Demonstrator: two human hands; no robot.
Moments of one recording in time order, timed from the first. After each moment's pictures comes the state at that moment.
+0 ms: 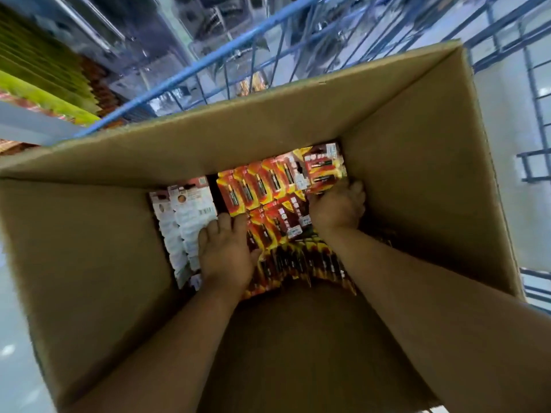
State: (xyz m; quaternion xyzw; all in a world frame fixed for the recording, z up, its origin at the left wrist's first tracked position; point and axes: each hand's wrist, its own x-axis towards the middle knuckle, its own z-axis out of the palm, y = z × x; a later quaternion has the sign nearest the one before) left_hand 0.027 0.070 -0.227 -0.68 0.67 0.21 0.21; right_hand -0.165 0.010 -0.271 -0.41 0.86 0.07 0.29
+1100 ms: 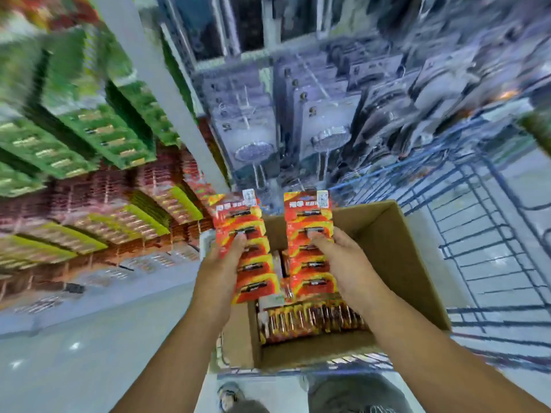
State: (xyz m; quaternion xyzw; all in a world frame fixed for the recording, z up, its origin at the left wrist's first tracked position) left_hand 0.123 0.091 0.101 -0.67 0.21 0.56 -0.44; right_hand -0.081 0.061 0.085 -0.25 0.58 -0.35 0.69
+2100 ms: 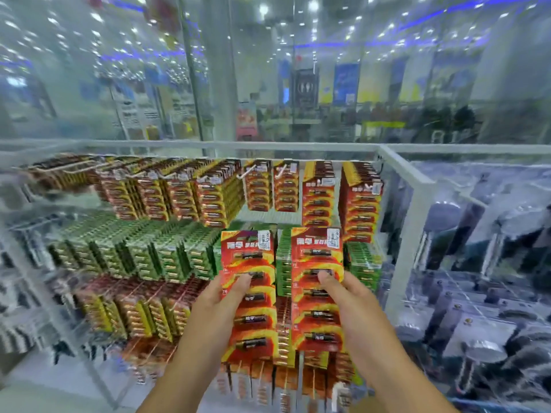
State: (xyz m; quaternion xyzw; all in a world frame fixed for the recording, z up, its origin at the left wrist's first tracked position) left_hand 0.376 0.251 0.390 -0.59 0.25 0.37 -0.67; right_hand 0.207 0.142 0.385 -0.50 0.39 -0.37 0.68
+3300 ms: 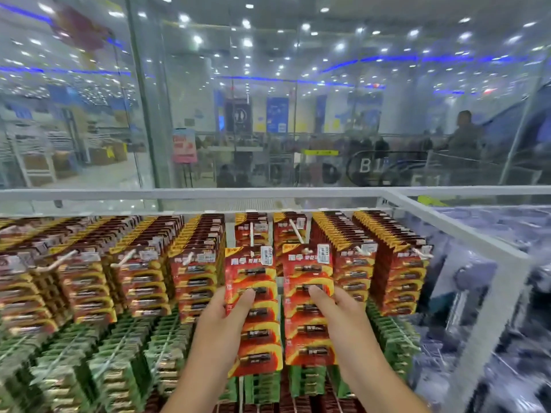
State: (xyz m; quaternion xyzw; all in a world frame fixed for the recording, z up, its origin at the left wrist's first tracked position) left_hand 0.570 0.081 0.434 -0.55 0.36 0.42 -0.62; right_hand 0.401 0.007 0.413 -0.48 0.45 -0.45 0.60
